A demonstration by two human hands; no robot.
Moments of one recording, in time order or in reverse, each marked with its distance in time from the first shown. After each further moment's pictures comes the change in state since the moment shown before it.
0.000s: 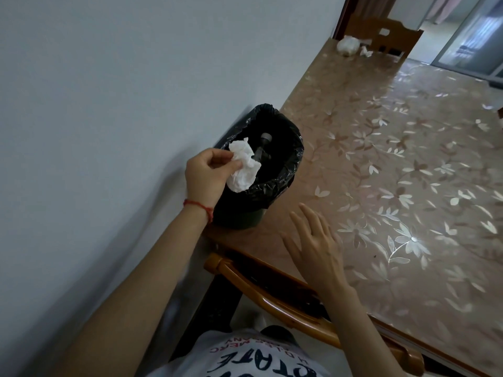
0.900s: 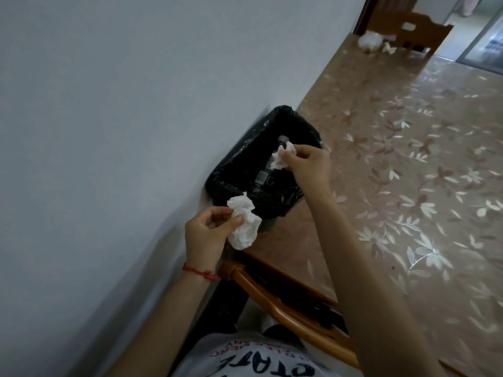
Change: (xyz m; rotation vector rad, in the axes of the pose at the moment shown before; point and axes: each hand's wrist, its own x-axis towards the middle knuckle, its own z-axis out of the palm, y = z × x) left_hand -0.059 -0.033 -0.029 -0.164 0.038 -0.257; right_hand 0.163 -0.029 0.007 1.000 -0.066 0.604
